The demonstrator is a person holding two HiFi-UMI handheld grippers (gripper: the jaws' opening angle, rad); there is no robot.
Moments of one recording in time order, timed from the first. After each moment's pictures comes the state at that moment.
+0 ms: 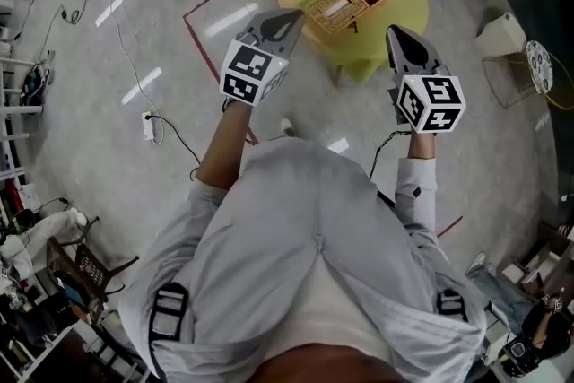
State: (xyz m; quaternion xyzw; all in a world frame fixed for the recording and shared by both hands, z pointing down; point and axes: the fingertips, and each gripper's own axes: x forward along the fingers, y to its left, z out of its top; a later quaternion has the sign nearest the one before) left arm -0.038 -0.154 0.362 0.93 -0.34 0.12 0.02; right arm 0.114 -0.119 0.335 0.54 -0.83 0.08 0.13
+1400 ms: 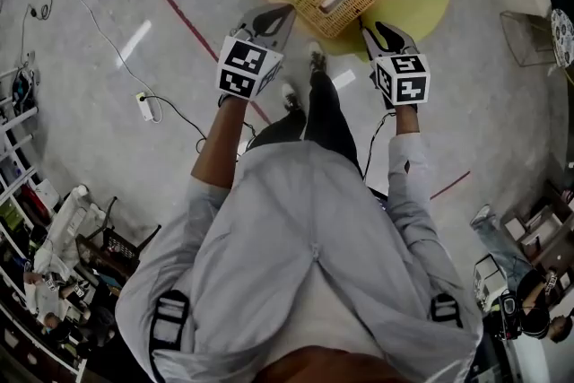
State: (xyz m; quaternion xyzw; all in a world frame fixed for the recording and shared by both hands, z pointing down) left arm -0.009 -0.291 0.533 0.92 -0.30 0.23 0.15; right arm 0.144 -0.246 0.591 0.51 -0.77 0.26 0.28
